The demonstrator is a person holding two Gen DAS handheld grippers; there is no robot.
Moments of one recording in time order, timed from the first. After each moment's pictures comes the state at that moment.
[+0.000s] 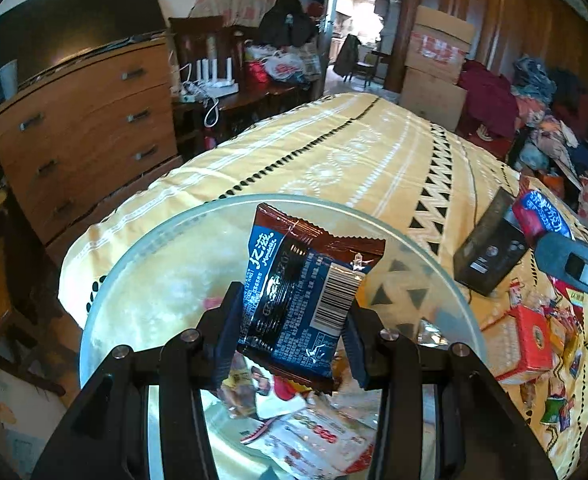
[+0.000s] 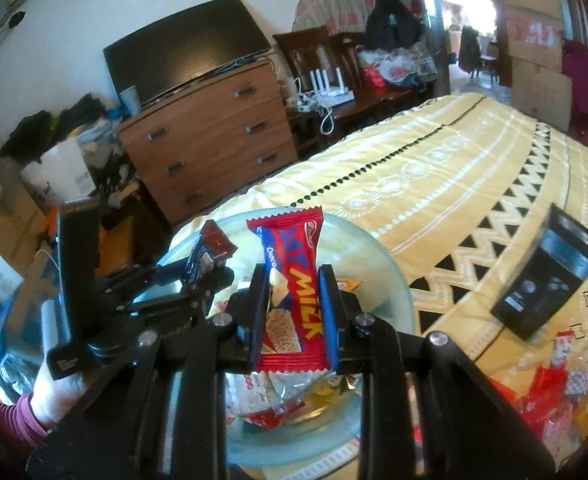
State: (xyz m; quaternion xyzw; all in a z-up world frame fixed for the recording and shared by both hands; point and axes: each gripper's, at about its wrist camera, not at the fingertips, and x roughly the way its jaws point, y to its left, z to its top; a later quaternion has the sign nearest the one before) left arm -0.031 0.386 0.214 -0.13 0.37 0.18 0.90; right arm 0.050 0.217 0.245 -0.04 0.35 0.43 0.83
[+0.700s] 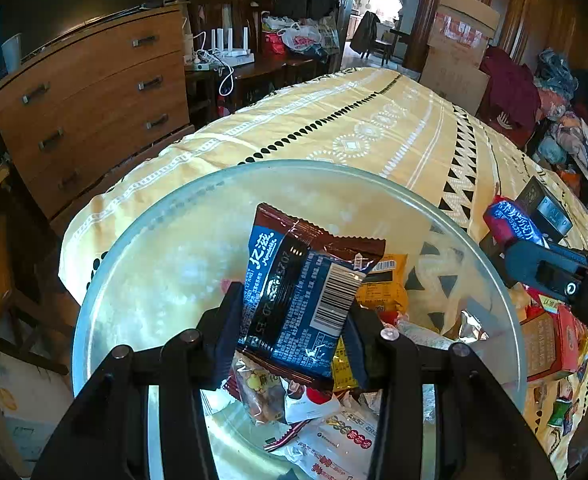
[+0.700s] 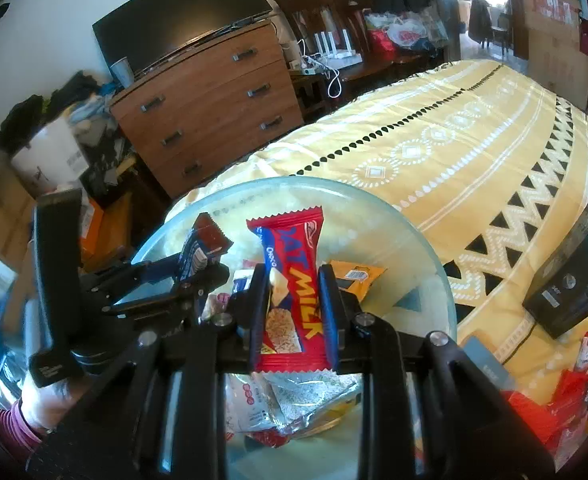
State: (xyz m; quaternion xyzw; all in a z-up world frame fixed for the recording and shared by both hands) left arm -0.020 0.411 0.183 -0.15 0.41 0.20 0.88; right arm 0.078 0.263 0.206 -0.06 0.41 0.43 0.80
